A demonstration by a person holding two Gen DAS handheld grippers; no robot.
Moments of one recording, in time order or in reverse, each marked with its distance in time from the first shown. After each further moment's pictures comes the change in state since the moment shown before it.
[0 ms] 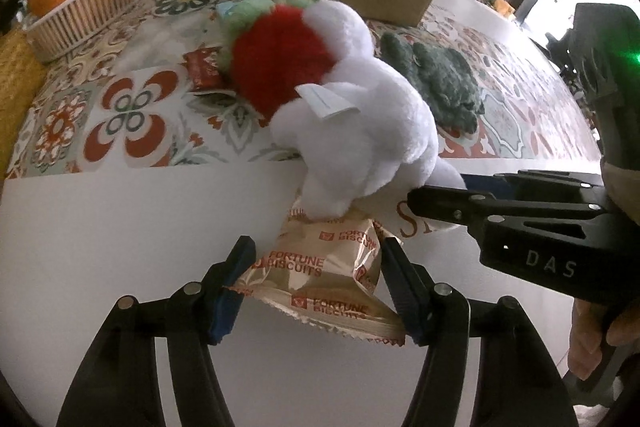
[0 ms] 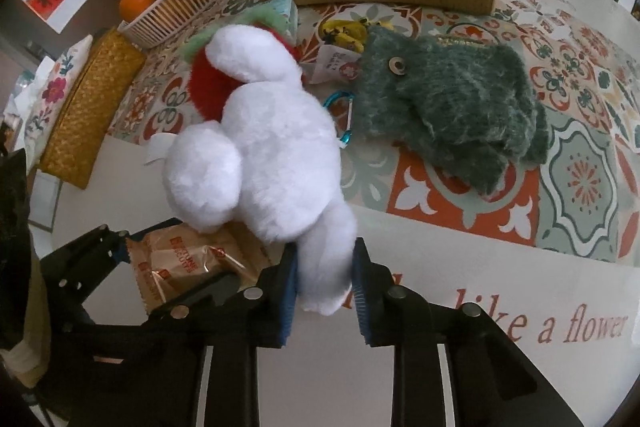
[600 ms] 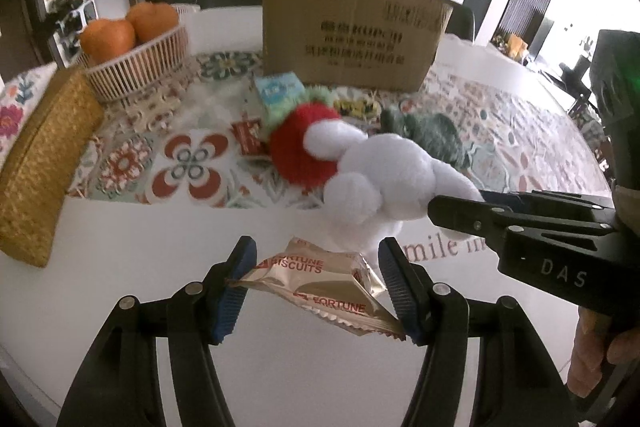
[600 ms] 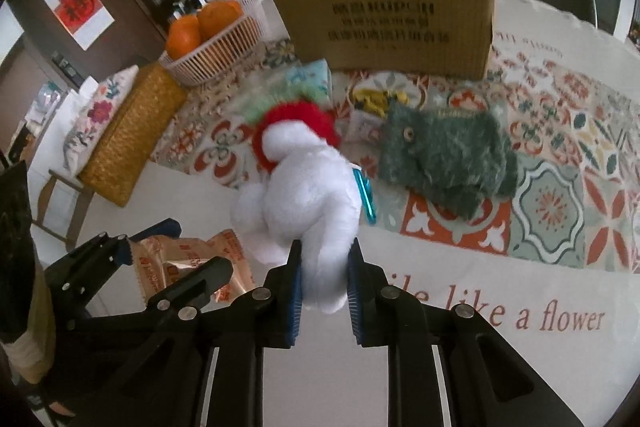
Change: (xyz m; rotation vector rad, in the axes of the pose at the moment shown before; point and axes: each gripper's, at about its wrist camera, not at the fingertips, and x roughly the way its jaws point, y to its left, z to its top) left arm -0.069 -0.014 -0.001 -0.033 -0.176 0.102; right arm -0.068 0.017 -0.008 -0.037 -0.167 0.036
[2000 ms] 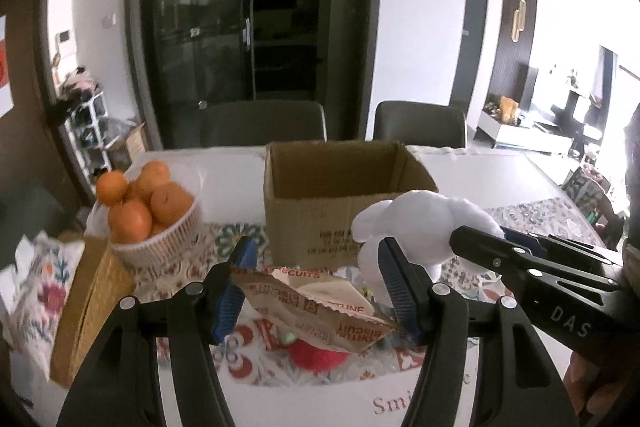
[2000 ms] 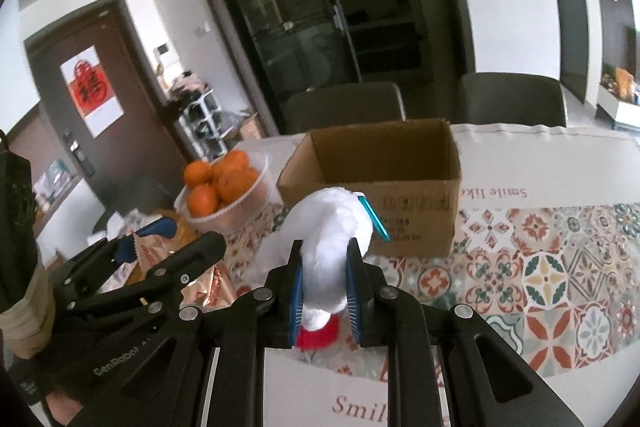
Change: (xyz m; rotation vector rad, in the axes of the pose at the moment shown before) left arm -0.084 -0.014 0.138 0.063 -0.343 0.047; right arm -0.110 0.011 0.097 0.033 -0.413 -0.038
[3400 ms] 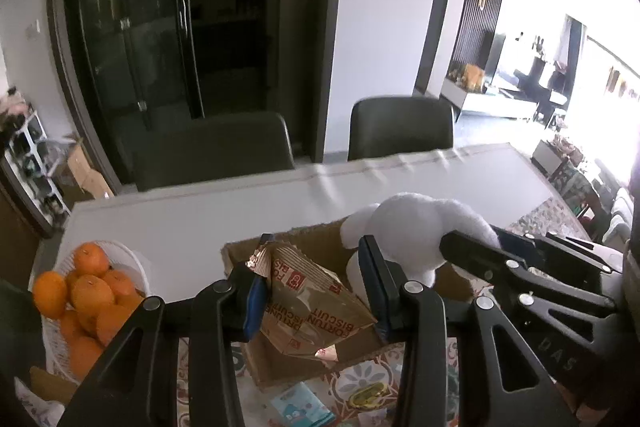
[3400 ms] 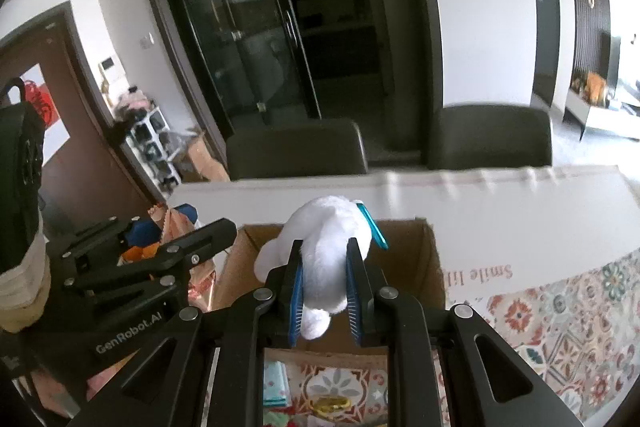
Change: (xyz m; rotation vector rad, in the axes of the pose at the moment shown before) left arm 0.152 0.008 0.152 0.115 0.117 -0.176; right arm 0.112 -0.036 0.136 0.044 0.040 -0.152
